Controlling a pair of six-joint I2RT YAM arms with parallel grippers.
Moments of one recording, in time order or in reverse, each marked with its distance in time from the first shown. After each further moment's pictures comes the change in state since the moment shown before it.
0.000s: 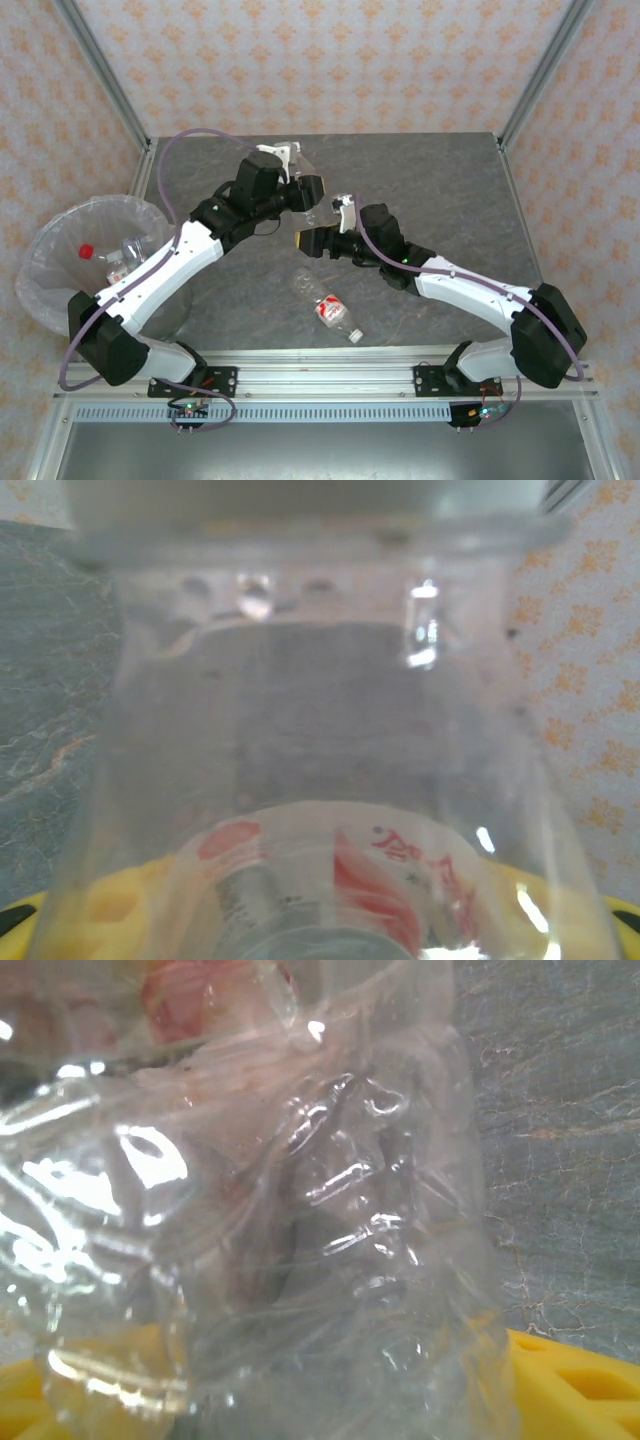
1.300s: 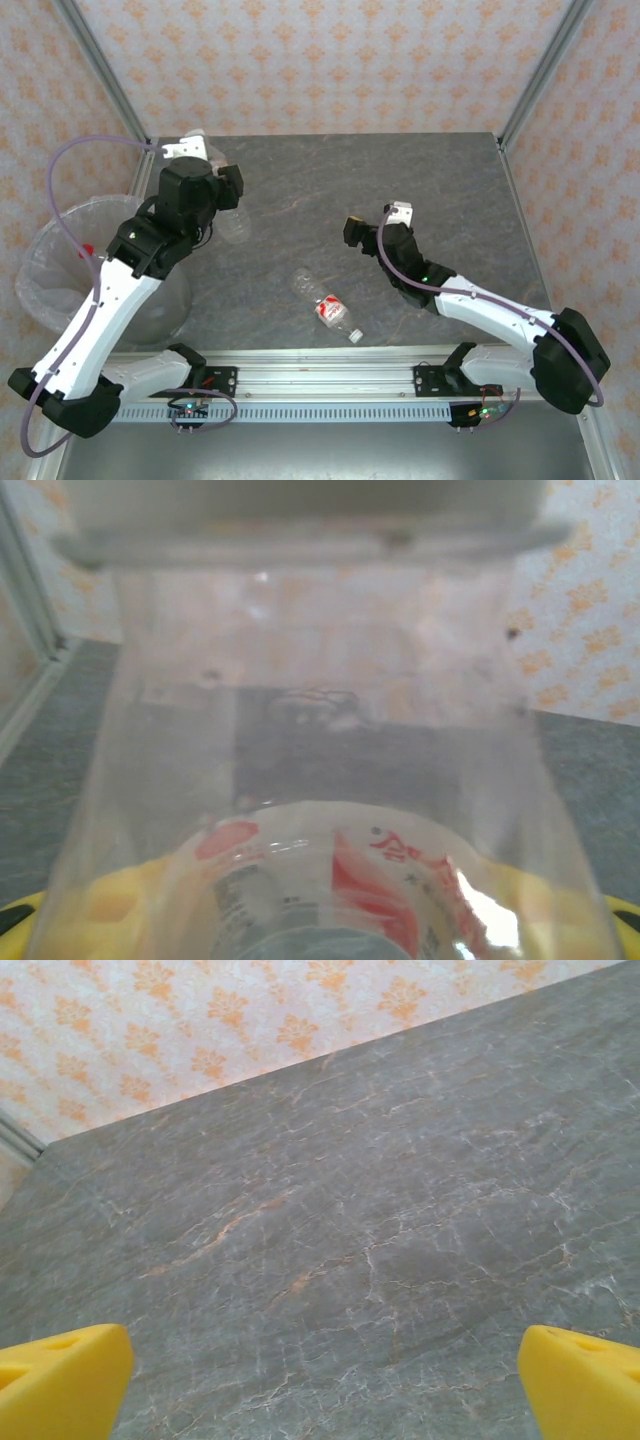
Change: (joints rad) left arm 0.114 -0.303 0.097 -0.355 -0.463 0.153; right arm -0.037 -0.171 -0.192 -0.087 0.764 -0.016
